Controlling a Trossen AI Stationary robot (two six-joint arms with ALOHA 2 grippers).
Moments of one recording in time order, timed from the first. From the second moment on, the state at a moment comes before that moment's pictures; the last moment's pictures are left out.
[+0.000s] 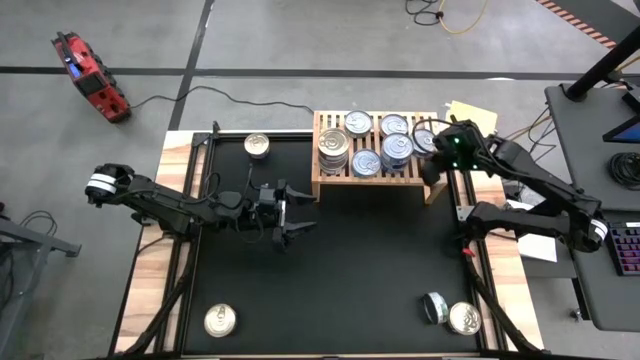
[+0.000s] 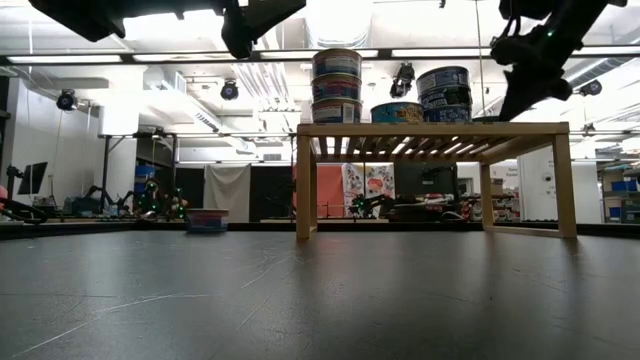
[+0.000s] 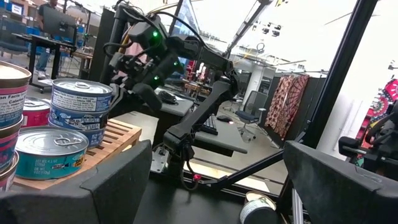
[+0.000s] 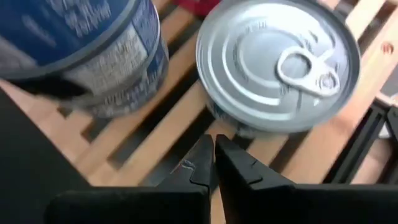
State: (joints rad) left arm -0.17 1.32 0.63 0.90 -0.23 -0.26; right arm -0.71 0.85 0.89 -0.92 0.03 0.18
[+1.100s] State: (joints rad) left arm -0.18 1.32 0.63 0.83 -0.23 -0.26; right arm -0.66 0.73 0.88 -0.90 0.11 0.18
